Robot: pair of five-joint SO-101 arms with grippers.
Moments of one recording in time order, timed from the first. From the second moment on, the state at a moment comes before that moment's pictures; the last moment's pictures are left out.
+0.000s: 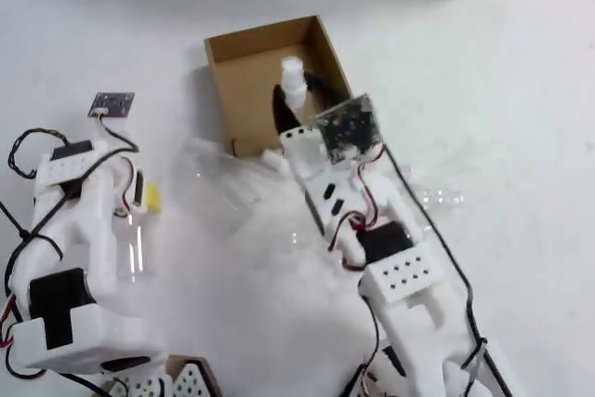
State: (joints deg) left arm -22.6 0.1 35.3 57.2 -13.3; right arm -27.6 -44.5 61.3 -4.9 2.7
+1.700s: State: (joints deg) left arm 10.9 -87.8 83.6 15.9 0.9; right arm -26.1 -68.3 64.4 -8.9 -4.9
